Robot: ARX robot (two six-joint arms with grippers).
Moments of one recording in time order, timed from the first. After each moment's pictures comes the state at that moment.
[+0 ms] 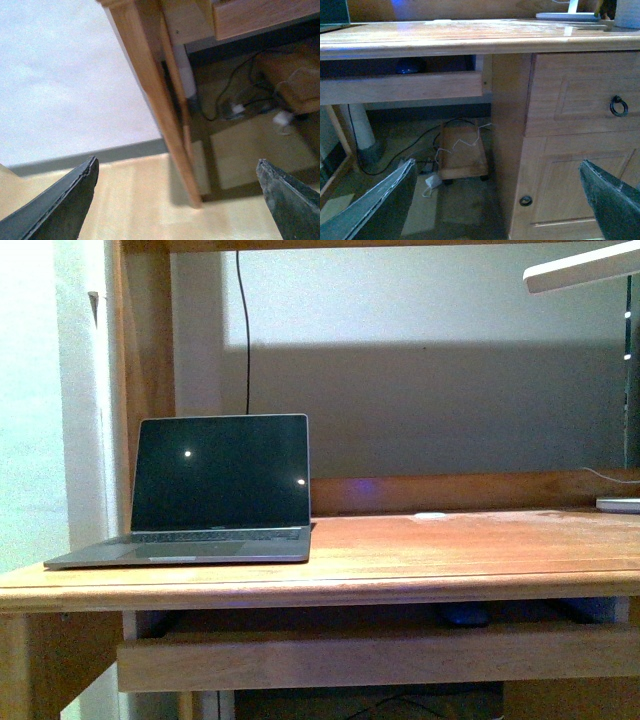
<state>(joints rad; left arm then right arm) 0.15 1.01 0.14 0.68 0.14 0.38 0.00 0.00 0.02 0.00 0.00 0.00</state>
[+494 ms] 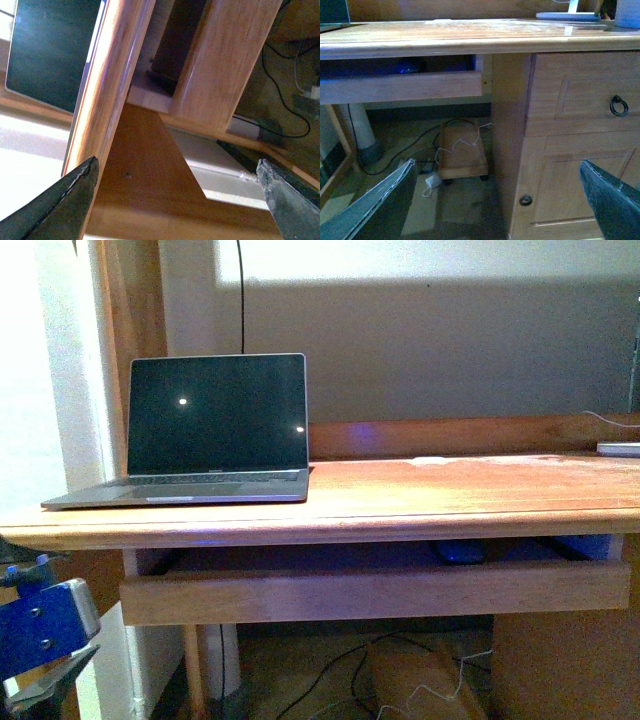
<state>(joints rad) 0.05 1.89 0.73 1.11 0.37 1.26 0.00 0.00 0.02 0.00 0.00 0.00</state>
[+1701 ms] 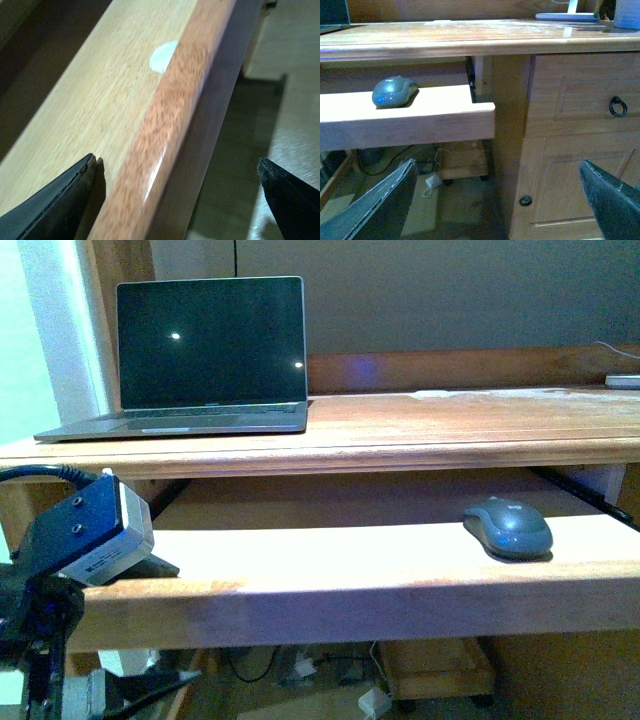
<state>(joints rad) -0.08 1.74 0.85 0.16 0.76 1.01 0.00 0.00 0.02 0.00 0.00 0.00</state>
